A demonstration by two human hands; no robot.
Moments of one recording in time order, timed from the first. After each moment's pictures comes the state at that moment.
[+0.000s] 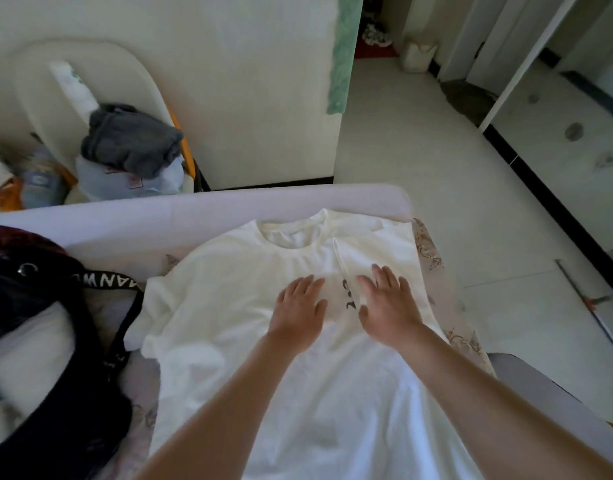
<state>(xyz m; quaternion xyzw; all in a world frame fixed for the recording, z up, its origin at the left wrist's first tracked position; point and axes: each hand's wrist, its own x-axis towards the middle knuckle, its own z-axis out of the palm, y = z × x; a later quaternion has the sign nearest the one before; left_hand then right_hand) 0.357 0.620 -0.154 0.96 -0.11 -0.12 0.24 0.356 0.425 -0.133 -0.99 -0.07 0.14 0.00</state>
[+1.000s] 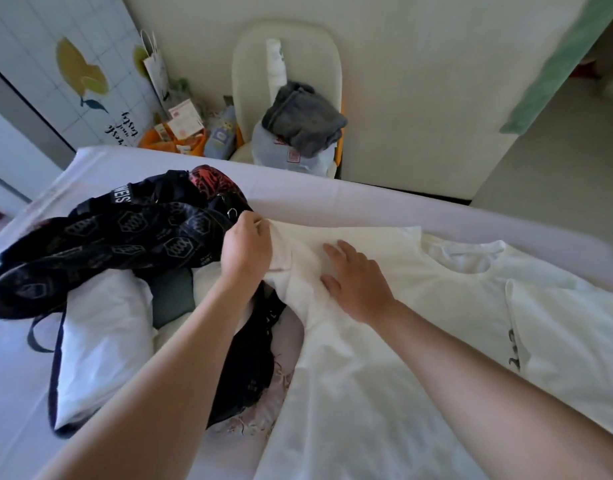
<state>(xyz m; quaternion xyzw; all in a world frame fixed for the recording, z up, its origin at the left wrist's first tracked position) 0.357 0.935 -0.067 0.87 0.34 0.12 0.34 0.410 0.733 -0.151 -0.93 -0.33 0.10 0.13</state>
